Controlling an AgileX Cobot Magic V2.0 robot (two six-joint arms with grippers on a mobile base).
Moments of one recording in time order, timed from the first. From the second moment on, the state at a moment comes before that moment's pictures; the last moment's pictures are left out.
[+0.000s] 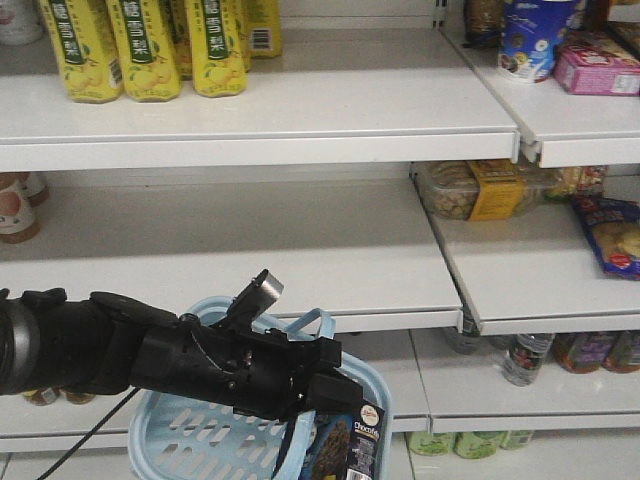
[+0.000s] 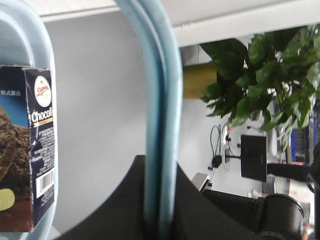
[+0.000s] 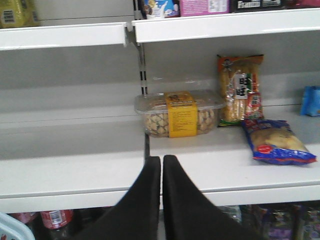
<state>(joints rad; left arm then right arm) -0.55 1.77 -0.86 -1.65 0.78 0.90 0.02 -0.01 0.03 -0.07 0.09 0.09</state>
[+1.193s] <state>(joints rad) -0.55 1.77 -0.86 -1.67 0.83 0.86 0.02 -0.01 0.03 -0.07 0.09 0.09</state>
